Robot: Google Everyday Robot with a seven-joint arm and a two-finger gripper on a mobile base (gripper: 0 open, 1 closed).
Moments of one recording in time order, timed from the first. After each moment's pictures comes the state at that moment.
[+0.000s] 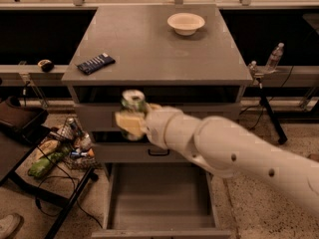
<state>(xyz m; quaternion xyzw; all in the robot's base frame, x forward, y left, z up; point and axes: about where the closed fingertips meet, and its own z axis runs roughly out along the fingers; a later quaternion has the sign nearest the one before) 0.542 0.062 0.820 -0.25 0.76 0.30 0.53</state>
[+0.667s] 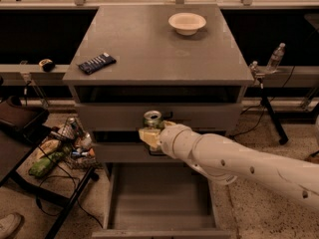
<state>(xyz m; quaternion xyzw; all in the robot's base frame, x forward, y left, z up) 0.586 0.010 0.695 -0.23 0.81 0.20 0.50</state>
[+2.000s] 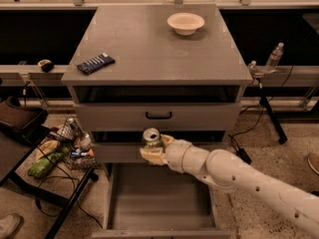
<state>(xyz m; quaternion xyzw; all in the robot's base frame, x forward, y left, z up) 0.575 0.015 0.626 -0.35 0.72 0.26 0.53</state>
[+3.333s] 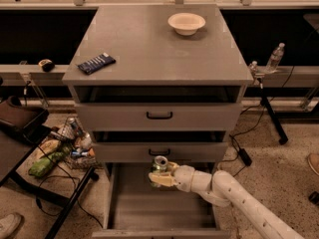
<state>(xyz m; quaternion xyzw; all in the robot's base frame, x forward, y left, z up) 0.580 -0.006 0.446 -0.32 0.67 0.44 0.50</state>
